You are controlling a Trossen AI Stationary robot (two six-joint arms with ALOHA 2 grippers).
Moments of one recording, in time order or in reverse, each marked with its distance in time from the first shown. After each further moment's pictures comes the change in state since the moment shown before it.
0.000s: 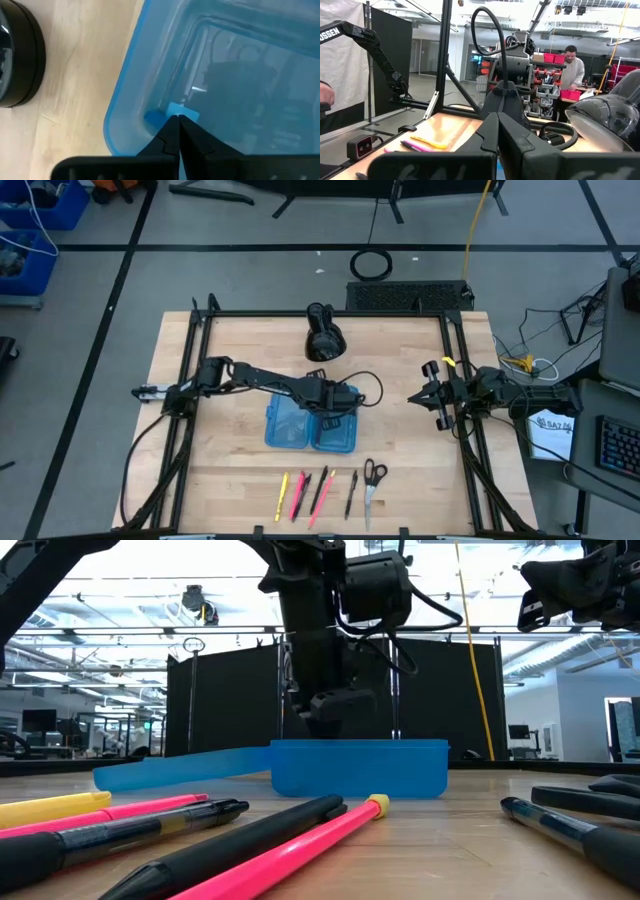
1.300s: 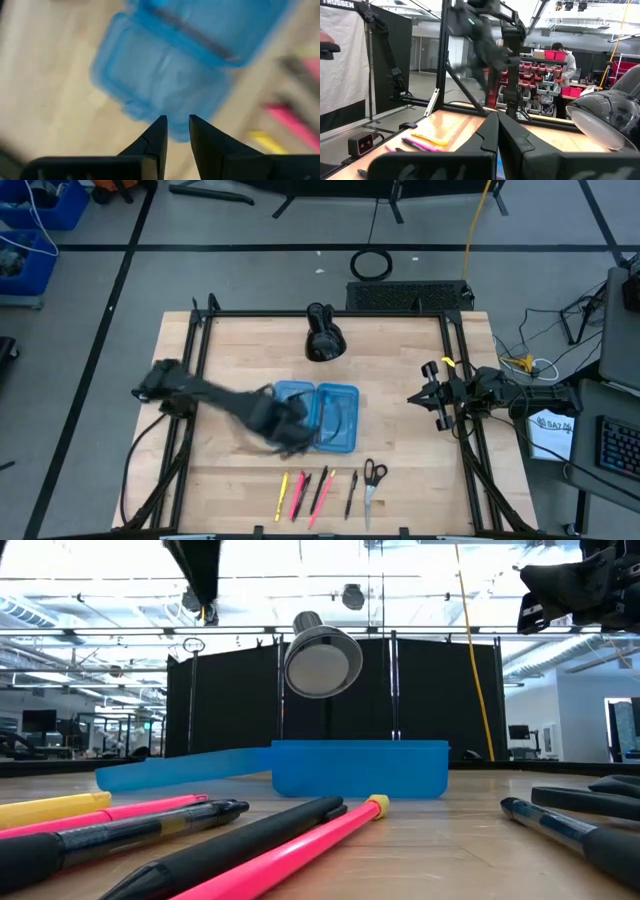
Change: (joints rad) left arm -0.321 -0.376 0.065 -0.573 0.077 -0.546; right arm 0.000 -0.001 0.000 -0.021 0.000 0.002
